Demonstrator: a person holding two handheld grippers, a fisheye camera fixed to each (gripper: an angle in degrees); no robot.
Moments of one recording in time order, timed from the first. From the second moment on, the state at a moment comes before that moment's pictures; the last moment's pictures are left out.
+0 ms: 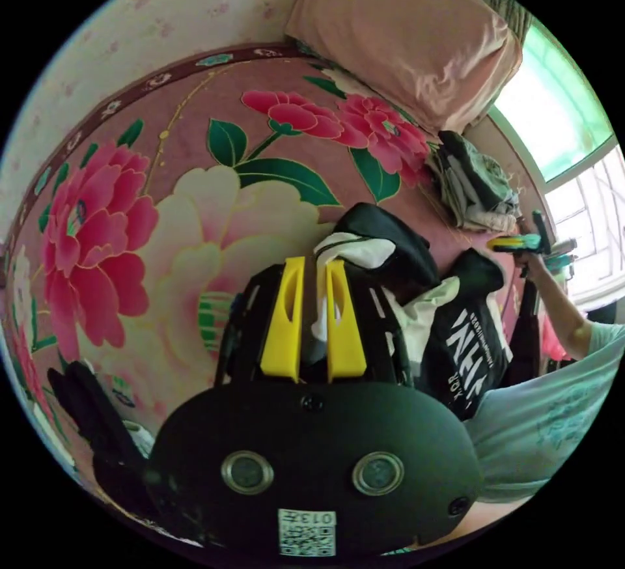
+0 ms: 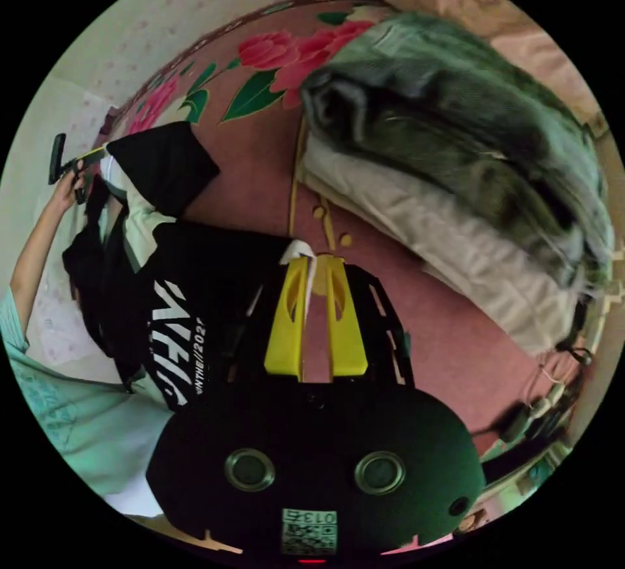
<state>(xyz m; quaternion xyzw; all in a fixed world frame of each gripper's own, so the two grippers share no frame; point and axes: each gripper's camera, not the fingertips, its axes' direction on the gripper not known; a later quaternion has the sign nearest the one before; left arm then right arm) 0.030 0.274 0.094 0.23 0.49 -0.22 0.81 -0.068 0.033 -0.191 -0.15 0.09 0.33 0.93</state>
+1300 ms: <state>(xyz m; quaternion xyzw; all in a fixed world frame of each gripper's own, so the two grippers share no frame) 0.326 0.330 0.091 0.12 0.38 -0.17 0.90 -0.269 -0.070 -0.097 -0.15 0.19 0.09 0.97</state>
